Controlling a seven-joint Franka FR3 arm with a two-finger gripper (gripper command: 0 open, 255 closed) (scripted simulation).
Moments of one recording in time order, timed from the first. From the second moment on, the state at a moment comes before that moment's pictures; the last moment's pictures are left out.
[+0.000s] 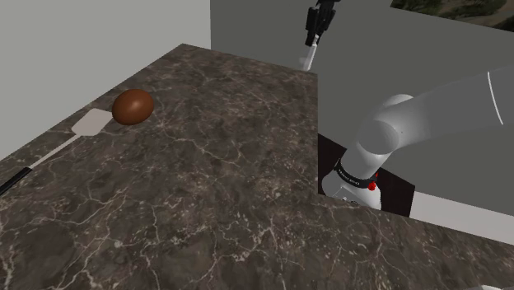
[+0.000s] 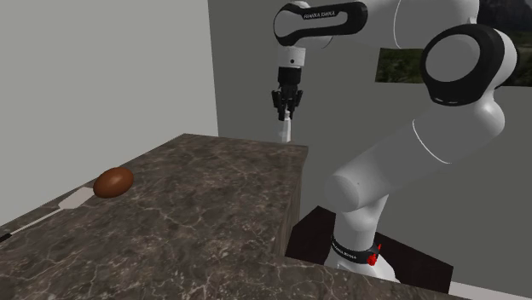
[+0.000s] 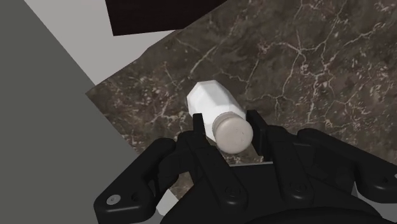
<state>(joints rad) -0.11 -0.72 -0.12 -2.30 0.00 1.58 -0.16</state>
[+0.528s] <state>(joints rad) -0.11 -0.69 -0.12 -2.17 0.00 1.48 -0.16</state>
